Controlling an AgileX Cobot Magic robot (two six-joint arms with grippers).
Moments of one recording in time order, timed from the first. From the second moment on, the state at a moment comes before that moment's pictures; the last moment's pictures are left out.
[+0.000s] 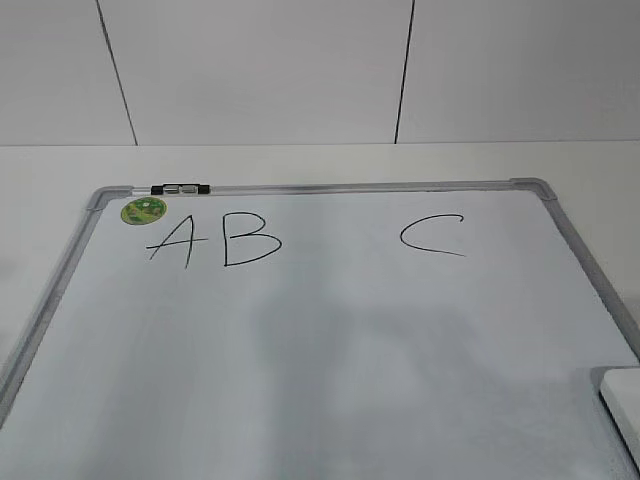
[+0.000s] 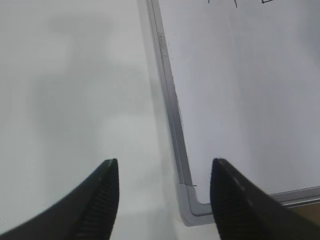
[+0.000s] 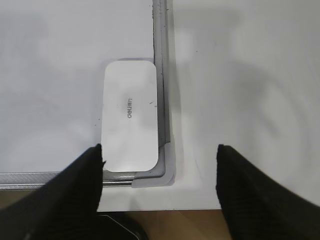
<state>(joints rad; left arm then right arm) -0.02 0.44 -0.66 -0.10 1.14 0.08 0.00 0.29 -0.58 -0.03 1.20 -0.03</state>
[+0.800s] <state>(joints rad) -0.02 1.27 -1.05 -0.13 1.17 0.08 0.00 0.64 -0.73 0.06 1.25 0.01</state>
